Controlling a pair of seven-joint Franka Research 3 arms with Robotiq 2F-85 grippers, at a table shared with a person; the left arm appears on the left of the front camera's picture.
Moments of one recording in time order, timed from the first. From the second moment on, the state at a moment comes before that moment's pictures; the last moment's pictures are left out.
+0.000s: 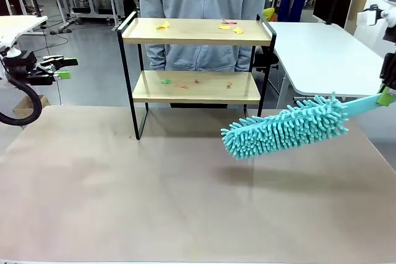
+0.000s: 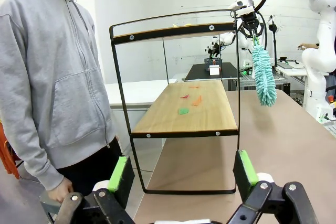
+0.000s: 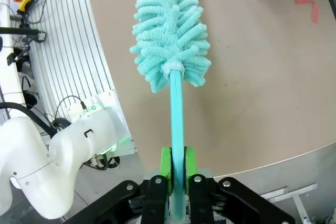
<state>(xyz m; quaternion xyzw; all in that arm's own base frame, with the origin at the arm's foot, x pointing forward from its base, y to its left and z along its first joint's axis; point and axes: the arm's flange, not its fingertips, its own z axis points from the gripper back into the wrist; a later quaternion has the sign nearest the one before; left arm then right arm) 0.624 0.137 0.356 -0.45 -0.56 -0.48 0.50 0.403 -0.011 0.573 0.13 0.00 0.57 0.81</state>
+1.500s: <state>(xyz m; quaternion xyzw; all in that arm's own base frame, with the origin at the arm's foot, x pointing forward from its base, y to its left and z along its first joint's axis) 0.624 0.137 0.356 -0.45 -0.56 -0.48 0.50 0.403 -0.011 0.573 0.13 0.00 0.57 0.81</state>
